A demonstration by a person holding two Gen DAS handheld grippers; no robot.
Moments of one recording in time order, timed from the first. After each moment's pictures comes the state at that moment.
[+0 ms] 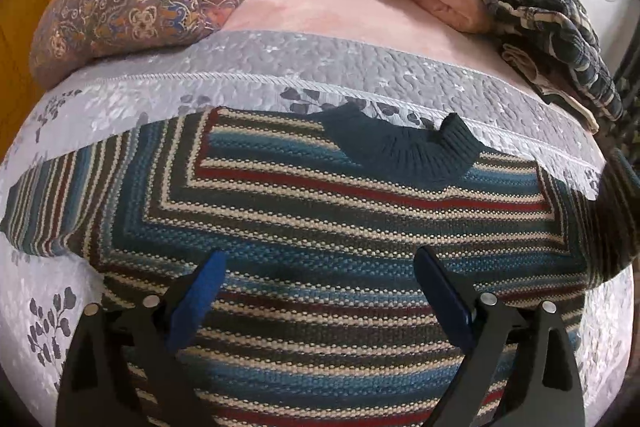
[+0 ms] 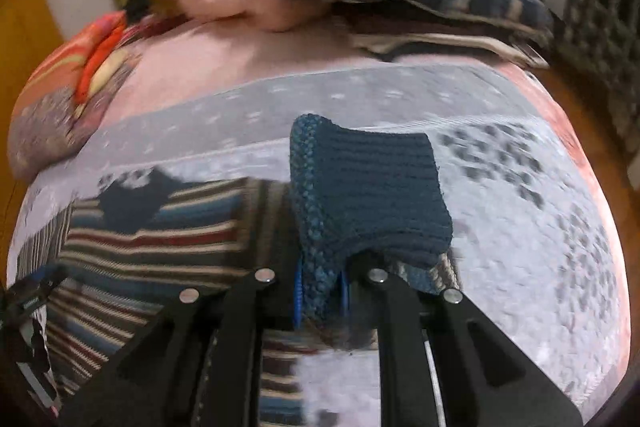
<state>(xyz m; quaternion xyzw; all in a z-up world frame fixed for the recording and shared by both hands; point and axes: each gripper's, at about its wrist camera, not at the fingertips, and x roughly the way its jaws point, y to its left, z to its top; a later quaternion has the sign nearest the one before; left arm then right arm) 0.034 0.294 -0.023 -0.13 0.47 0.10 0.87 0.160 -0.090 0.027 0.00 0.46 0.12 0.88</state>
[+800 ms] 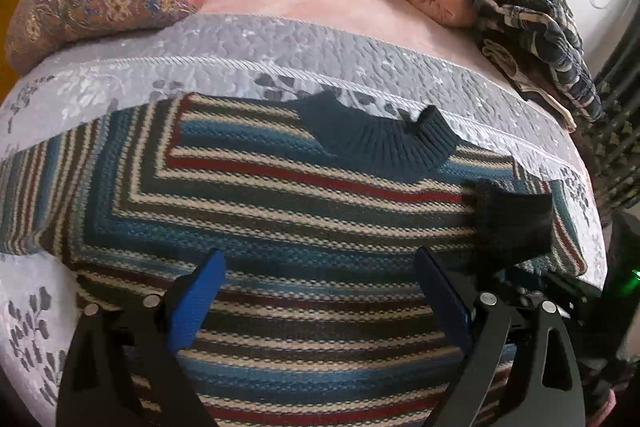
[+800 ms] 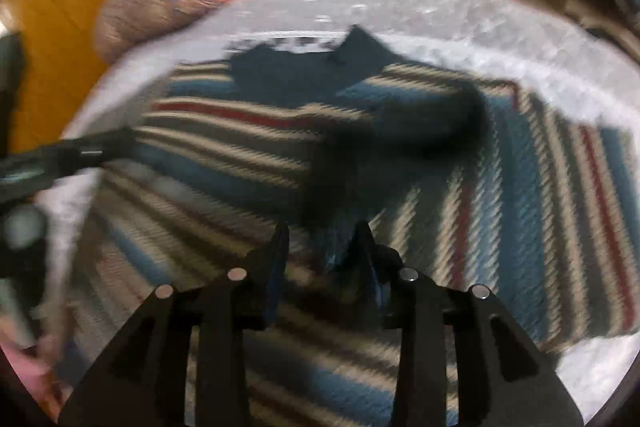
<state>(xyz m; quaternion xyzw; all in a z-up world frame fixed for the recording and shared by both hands) 0.043 0.293 -0.028 -0.16 0.49 0.05 0.85 0.105 0.048 -0.060 -0.02 0.53 0.35 0.77</state>
